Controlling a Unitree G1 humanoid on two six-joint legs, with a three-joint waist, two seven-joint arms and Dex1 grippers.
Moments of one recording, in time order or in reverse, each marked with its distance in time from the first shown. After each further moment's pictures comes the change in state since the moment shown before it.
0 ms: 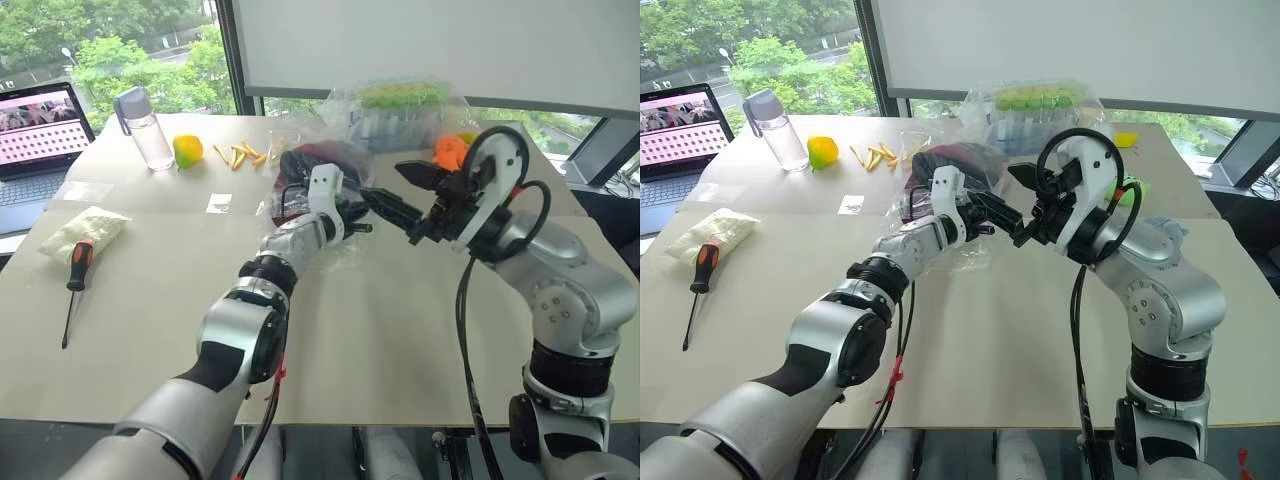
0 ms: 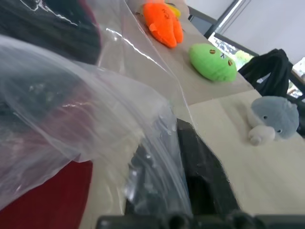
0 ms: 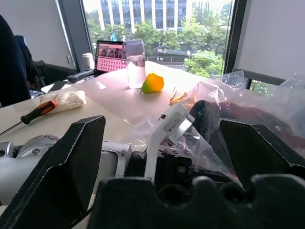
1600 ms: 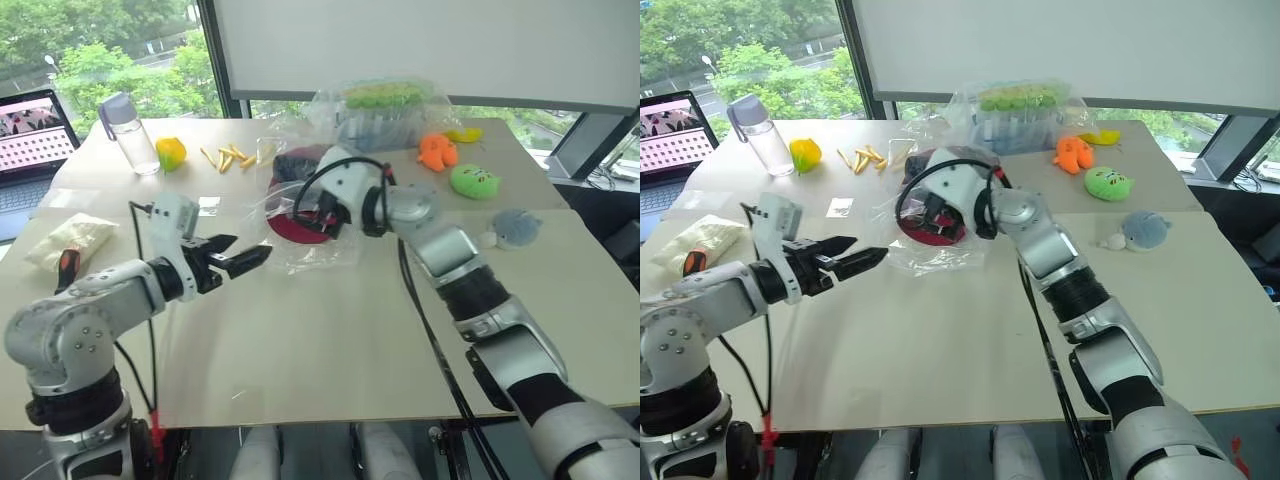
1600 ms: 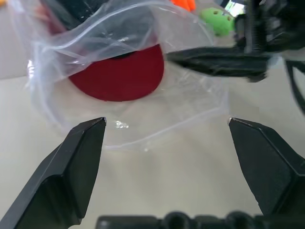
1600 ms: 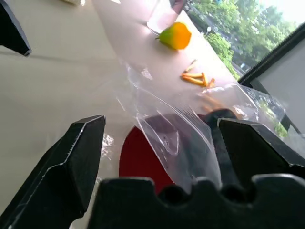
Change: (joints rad) left arm 0.798 0.514 0.255 -1.791 -0.415 1.172 0.076; right arm -0.417 0.153 0.616 0.846 -0.682 -0.713 0.170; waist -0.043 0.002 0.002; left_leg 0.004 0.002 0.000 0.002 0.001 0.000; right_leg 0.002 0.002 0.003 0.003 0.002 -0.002
